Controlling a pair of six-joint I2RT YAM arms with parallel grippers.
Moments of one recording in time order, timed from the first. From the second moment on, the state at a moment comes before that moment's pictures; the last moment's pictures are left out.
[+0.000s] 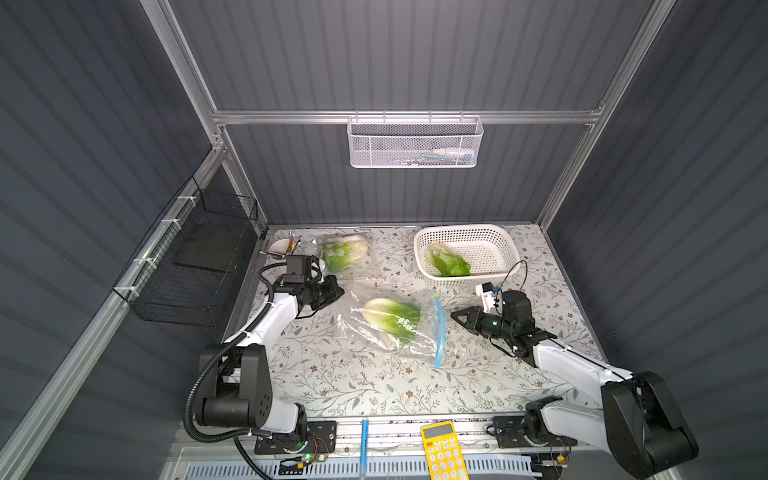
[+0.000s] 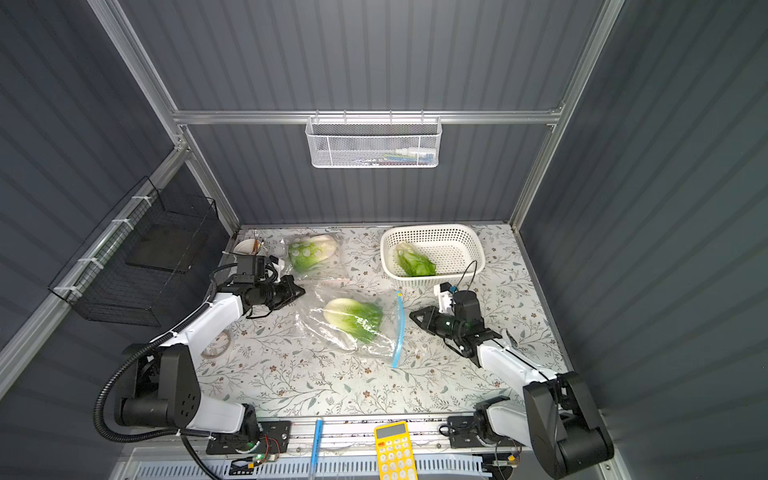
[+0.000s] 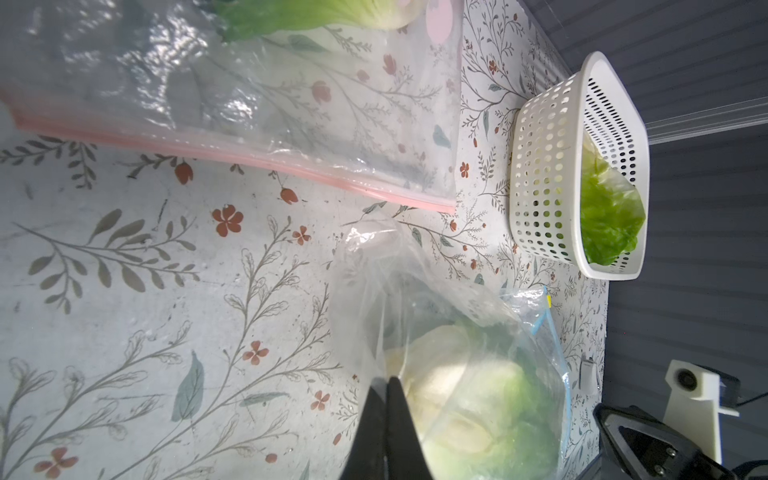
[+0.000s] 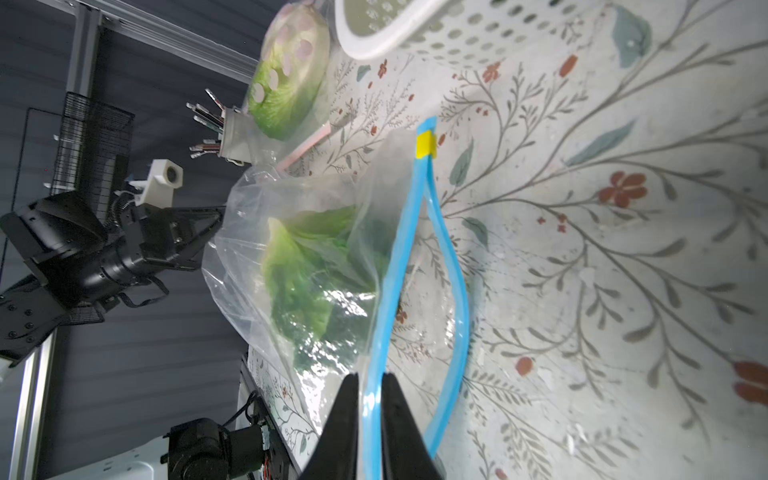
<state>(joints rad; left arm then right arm) -0.10 1.46 0.95 -0.41 0.49 -0.50 0.26 1.20 0.40 0.21 -0.63 0.78</state>
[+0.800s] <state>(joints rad) -0.10 1.46 0.95 -0.41 0.49 -0.50 0.34 1.65 0.35 0.82 -0.77 1.07</state>
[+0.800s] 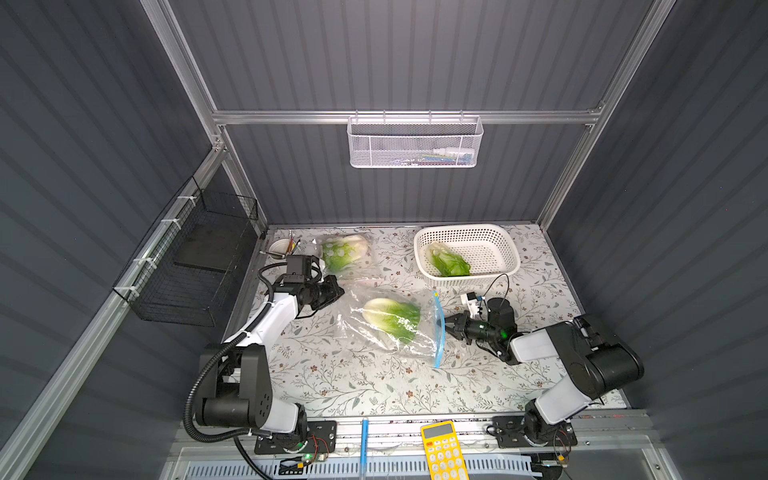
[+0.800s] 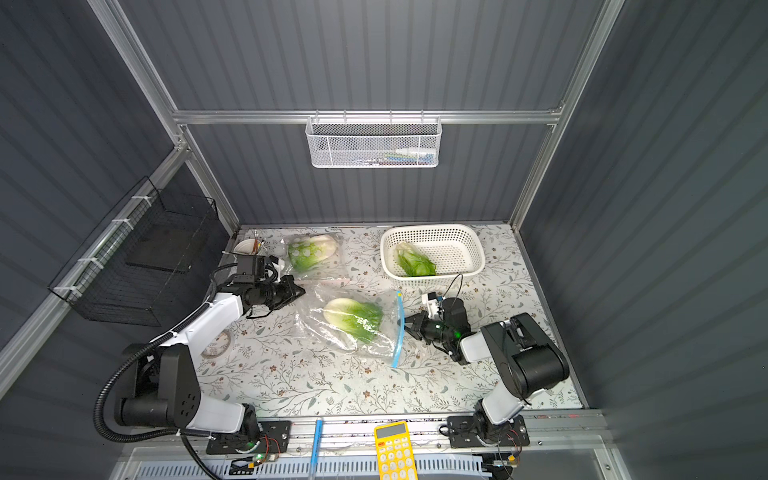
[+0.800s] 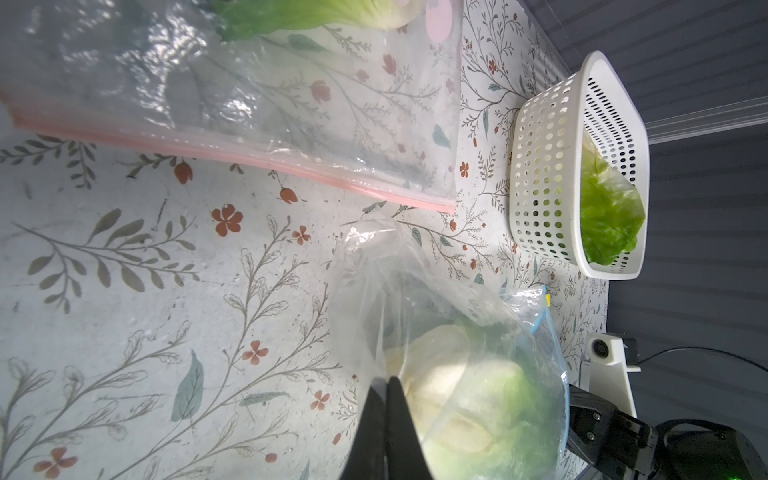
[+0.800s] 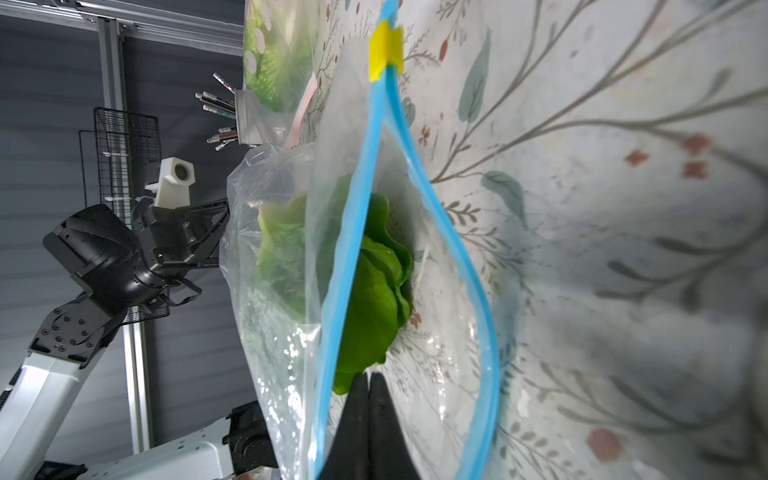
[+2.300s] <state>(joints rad) -0.10 1.46 0.95 -0.41 0.48 -0.50 0.45 1.82 0.43 1.15 -0.79 1.26</state>
